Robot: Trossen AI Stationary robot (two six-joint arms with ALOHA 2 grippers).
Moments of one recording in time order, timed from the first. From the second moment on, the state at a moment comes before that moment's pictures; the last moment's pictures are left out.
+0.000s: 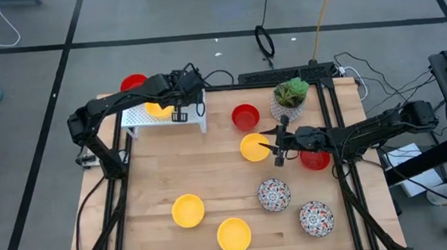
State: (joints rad) left arm 0.45 1.66 1.51 -1.06 -0.46 0.64; right arm 0.01 1.13 0.34 0.48 0.32 -0.18
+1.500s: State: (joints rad) left arm 0.37 1.64 1.51 -1.06 -0.63 0.47; right arm 0.01 1.13 0.34 0.48 0.32 -0.18
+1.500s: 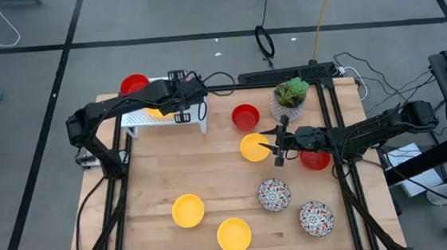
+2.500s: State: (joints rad) left arm 0.02 1.64 1.61 -1.29 -0.38 -0.18; right arm 0.05 1.13 0.61 -0.09 0.42 -0.04
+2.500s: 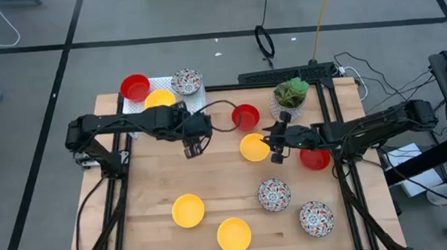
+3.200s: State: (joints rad) left arm -0.16 1.64 1.61 -1.35 -0.20 -0.36; right arm 0.13 1.50 0.88 -0.39 0.18 0.04
